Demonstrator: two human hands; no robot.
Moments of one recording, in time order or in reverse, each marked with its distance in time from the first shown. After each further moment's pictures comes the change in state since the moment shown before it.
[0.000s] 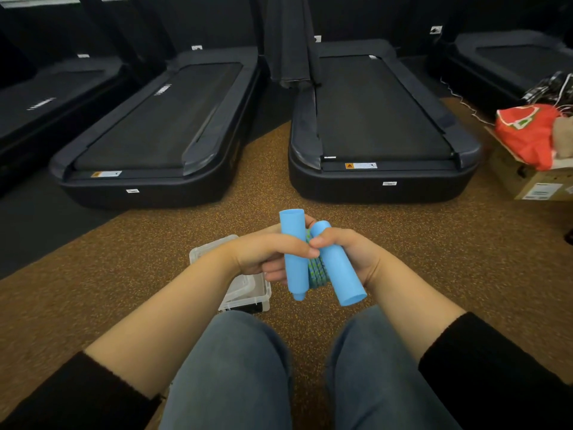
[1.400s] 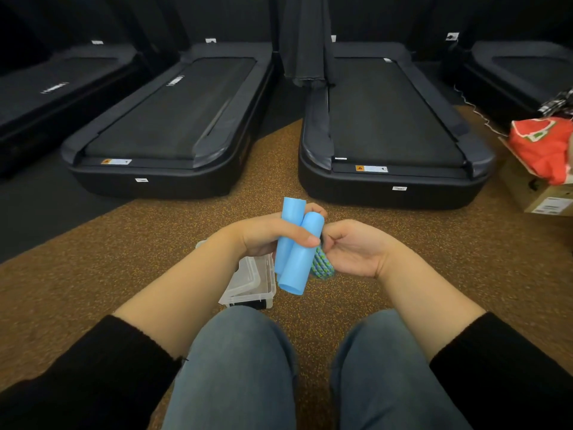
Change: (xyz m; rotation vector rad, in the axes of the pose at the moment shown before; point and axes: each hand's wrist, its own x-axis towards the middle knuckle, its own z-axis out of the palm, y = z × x) left_hand 0.006 -0.003 -0.031 -0.022 -0.004 0.090; right_hand 0.020 -0.011 0.007 -0.009 0.225 0.228
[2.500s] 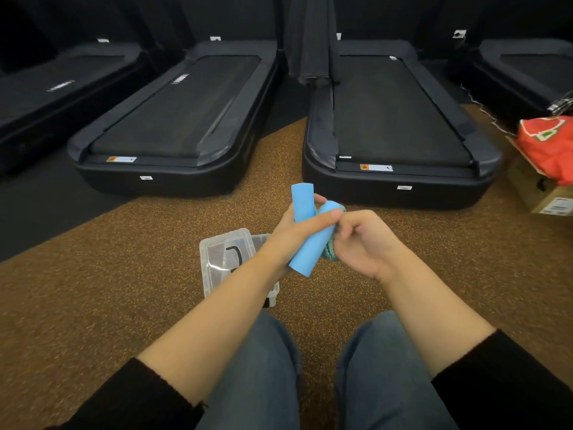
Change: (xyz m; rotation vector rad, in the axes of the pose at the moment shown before) left_hand 0.019 -0.023 0.036 -0.179 0.545 0.214; right_hand -0.003 0.003 0.003 0.120 0.128 -0.333
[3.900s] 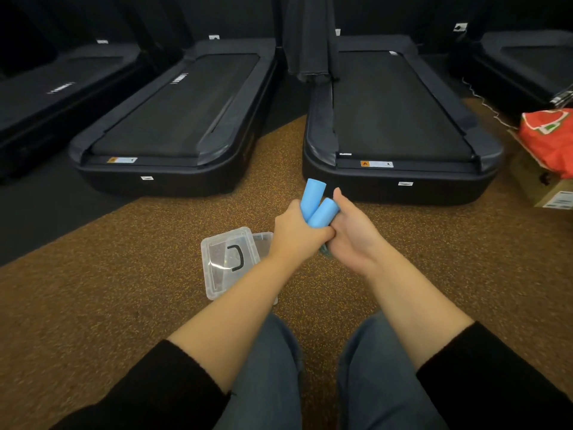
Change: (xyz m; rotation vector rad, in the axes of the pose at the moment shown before) left_hand 0.011 -0.008 0.012 0.692 0.395 -0.008; right_hand 0.019 0.009 0.001 0.066 0.212 0.010
